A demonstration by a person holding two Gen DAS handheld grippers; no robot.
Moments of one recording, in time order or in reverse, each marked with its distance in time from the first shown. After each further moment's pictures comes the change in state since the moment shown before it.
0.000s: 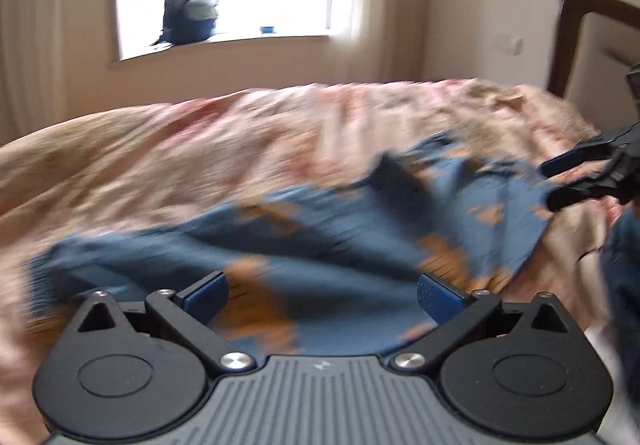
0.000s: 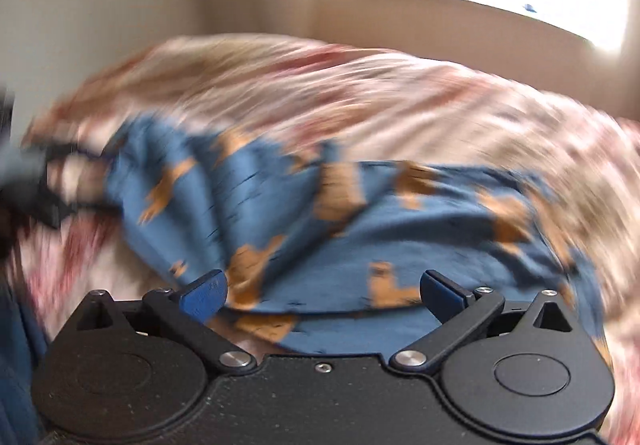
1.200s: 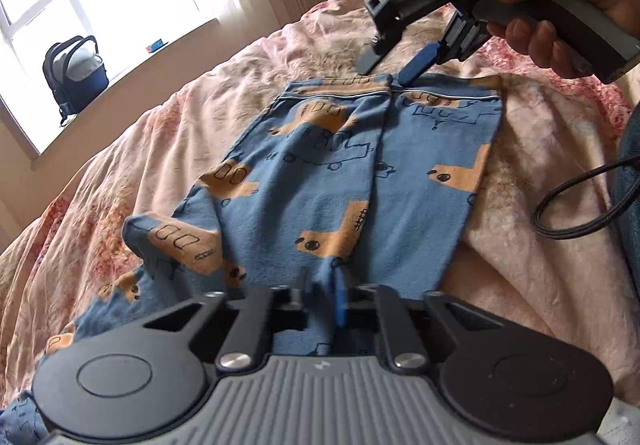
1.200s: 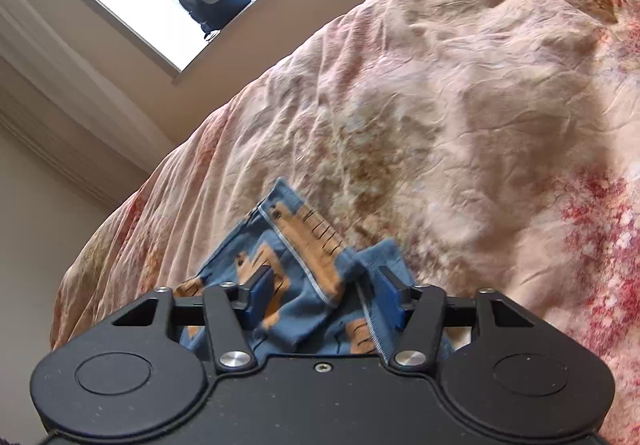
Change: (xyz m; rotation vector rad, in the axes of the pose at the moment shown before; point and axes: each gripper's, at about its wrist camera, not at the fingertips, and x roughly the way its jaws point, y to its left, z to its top) left arm 0.130 -0.194 0.026 0.437 0.173 0.066; right arm 0.042 -0.220 0.008 0.671 -0.061 -0.011
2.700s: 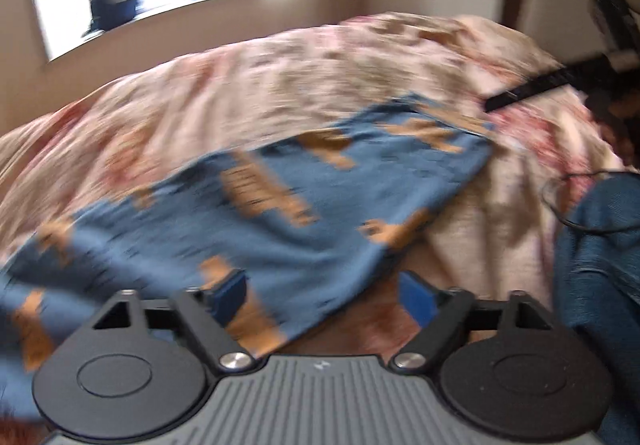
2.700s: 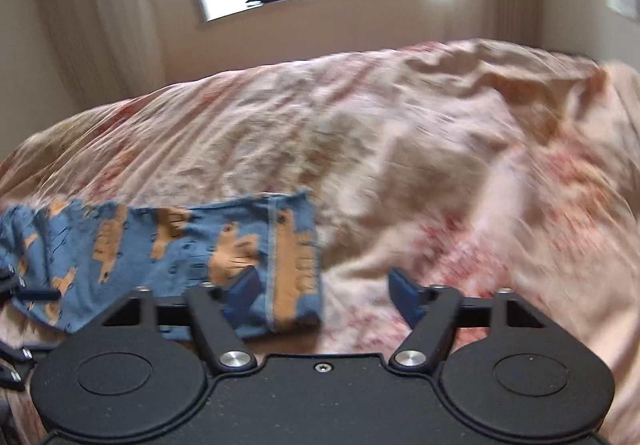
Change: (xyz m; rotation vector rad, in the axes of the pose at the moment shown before) left arm -0.052 0.035 -0.037 -0.356 0.006 -0.081; right arm -0.090 0.009 -0.048 -0.520 -0.037 -0.177
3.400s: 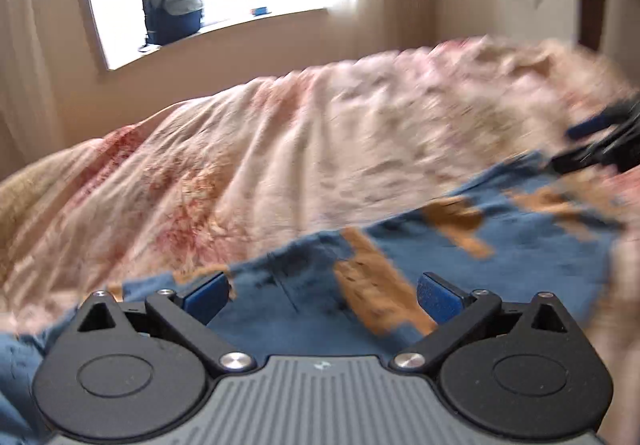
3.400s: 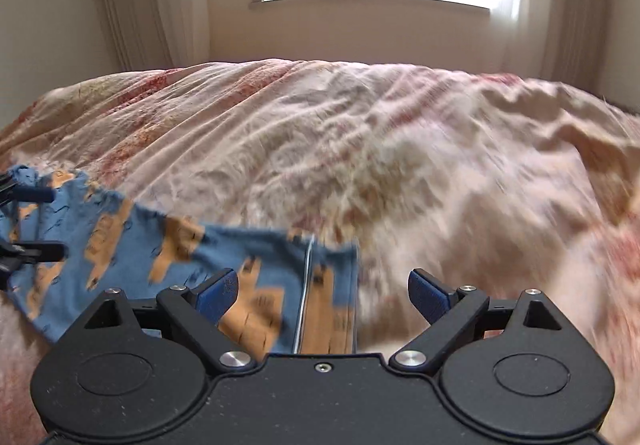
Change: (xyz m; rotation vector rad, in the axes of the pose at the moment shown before) left arm 0.076 0.039 0.066 -0.005 -0.038 0.222; right arm 0.068 0.021 0.045 -0.157 -0.009 0.061
